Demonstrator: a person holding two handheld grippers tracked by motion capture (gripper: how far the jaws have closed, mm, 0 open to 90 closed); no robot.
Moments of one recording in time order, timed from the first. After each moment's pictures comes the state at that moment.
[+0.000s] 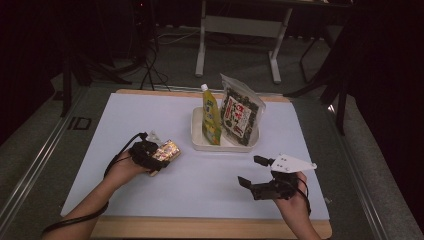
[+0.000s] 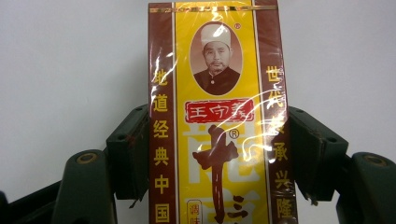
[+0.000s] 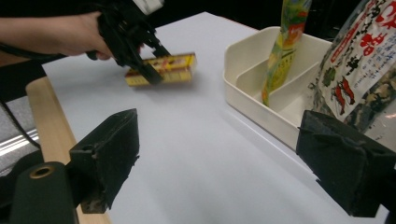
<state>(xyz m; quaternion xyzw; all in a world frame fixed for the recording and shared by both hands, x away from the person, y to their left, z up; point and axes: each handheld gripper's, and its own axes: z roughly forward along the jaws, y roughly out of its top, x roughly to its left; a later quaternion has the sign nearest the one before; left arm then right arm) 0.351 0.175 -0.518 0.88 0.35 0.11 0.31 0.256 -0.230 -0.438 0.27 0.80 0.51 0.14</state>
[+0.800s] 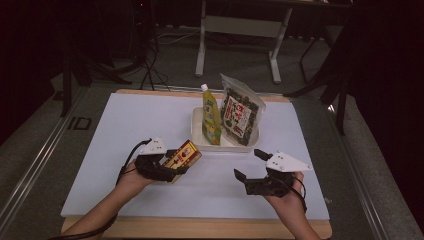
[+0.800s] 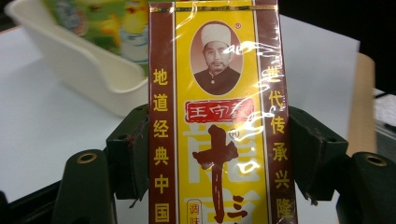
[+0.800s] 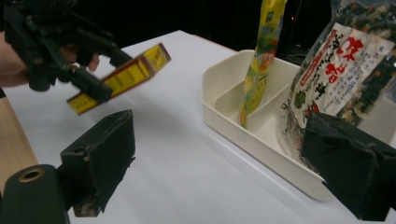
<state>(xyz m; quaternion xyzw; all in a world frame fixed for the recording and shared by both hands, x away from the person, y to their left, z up) 0.295 0.139 -0.478 0.82 0.27 0.09 0.49 0.254 -0.213 -0.429 0.30 0.78 0.51 0.21</state>
